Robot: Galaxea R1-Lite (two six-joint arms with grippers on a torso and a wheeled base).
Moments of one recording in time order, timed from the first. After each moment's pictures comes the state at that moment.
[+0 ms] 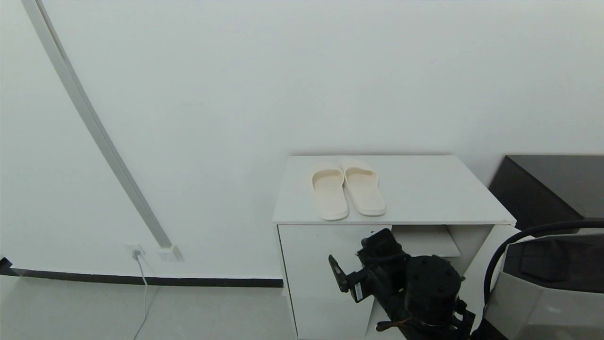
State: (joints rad) left arm 0.00 0.00 0.00 0.00 0.04 -0.09; right arm 0.87 2.17 -0.56 -1.57 -0.42 -0.12
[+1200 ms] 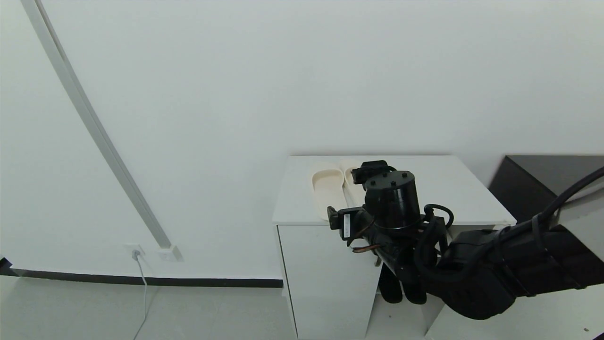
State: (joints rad) left arm 0.00 0.00 0.00 0.00 0.04 -0.09; right arm 0.84 1.98 -1.09 -0.61 -0.56 0.22
